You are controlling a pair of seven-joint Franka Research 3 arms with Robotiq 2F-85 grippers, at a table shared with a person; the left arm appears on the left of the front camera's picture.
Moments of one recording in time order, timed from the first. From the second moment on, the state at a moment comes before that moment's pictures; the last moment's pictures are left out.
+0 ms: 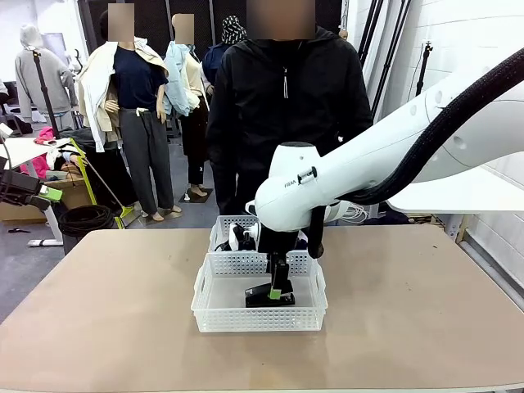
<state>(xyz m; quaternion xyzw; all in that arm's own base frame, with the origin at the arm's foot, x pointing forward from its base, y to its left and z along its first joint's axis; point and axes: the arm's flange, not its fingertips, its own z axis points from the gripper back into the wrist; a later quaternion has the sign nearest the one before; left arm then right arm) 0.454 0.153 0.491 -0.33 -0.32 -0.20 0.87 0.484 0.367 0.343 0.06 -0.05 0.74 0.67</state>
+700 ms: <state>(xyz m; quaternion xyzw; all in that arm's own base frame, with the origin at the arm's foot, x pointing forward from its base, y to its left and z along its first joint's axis) 0.454 0.153 0.491 -0.33 -0.32 -0.20 0.87 0.484 0.367 0.342 0.06 -0.05 0.74 0.67</state>
